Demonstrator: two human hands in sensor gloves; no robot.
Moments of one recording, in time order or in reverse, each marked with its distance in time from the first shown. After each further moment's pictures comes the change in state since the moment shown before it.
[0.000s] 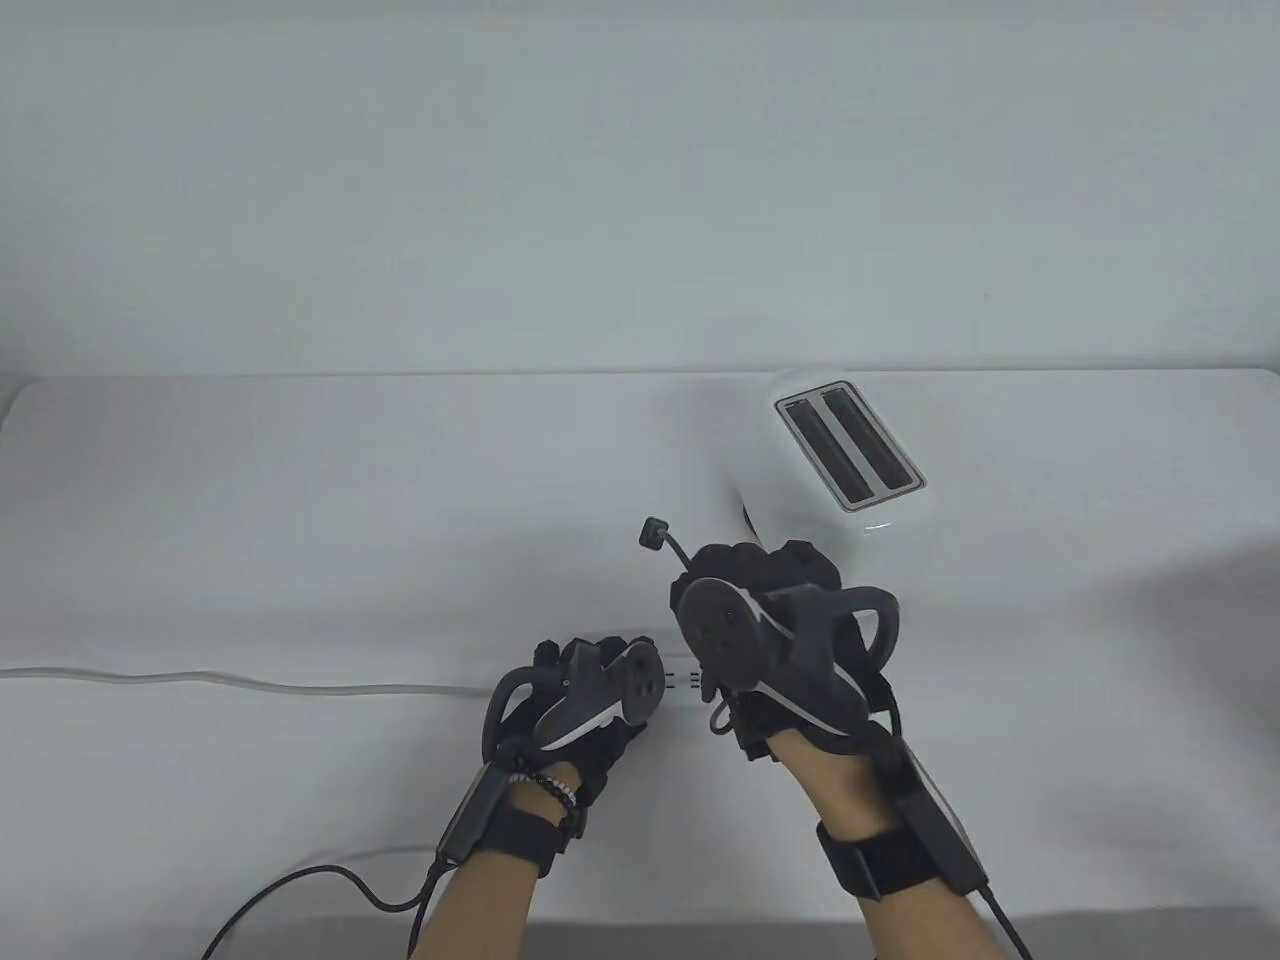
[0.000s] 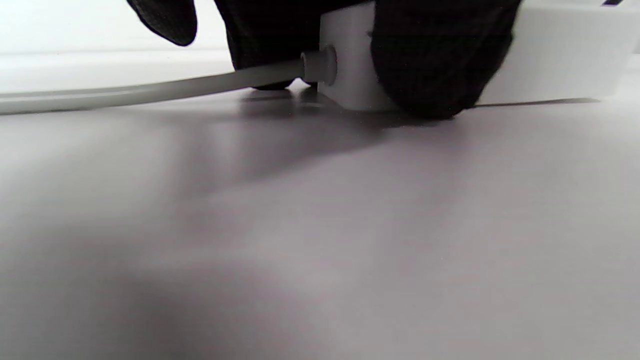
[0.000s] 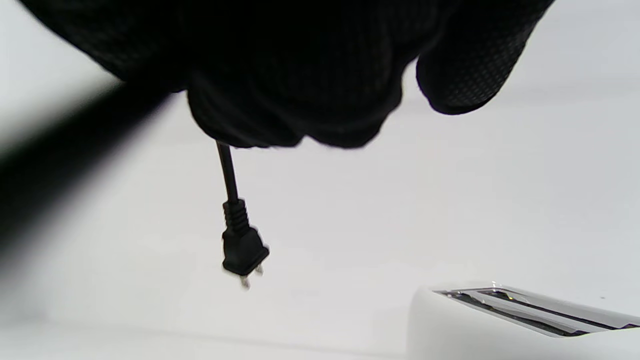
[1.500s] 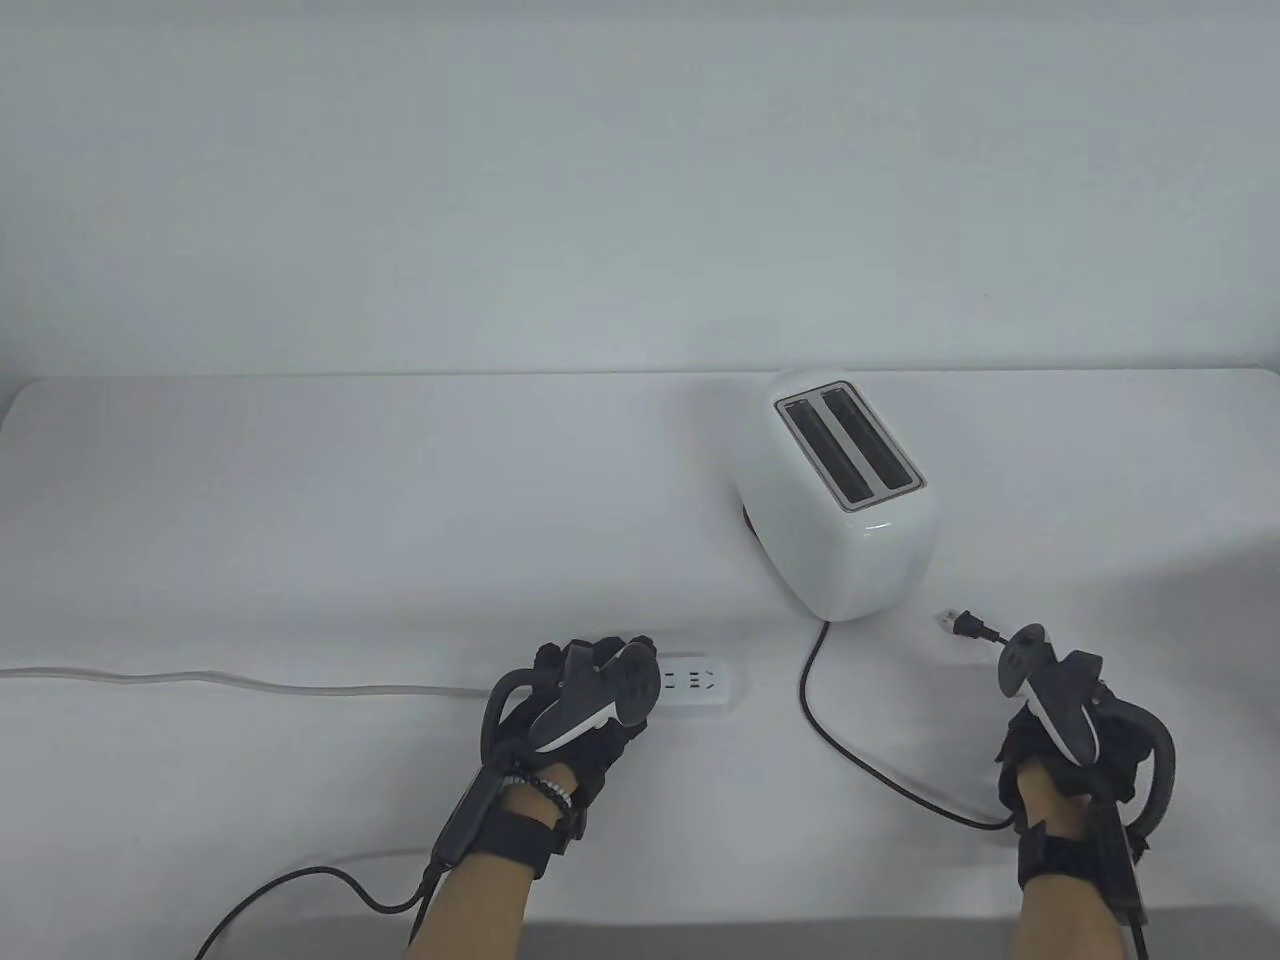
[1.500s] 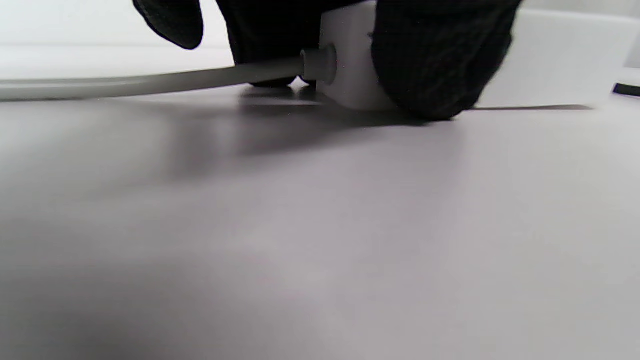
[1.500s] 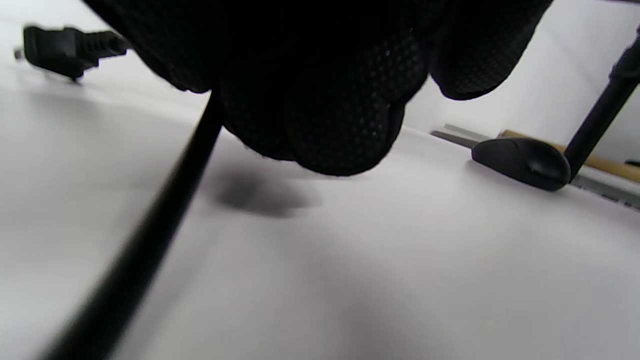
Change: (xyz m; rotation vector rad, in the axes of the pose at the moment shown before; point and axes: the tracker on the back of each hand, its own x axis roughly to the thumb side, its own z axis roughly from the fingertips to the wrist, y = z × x) left_hand -0.003 -0.003 0.000 0.006 -0.005 0.036; right_hand -0.282 0.160 0.099 0.552 0.792 0.525
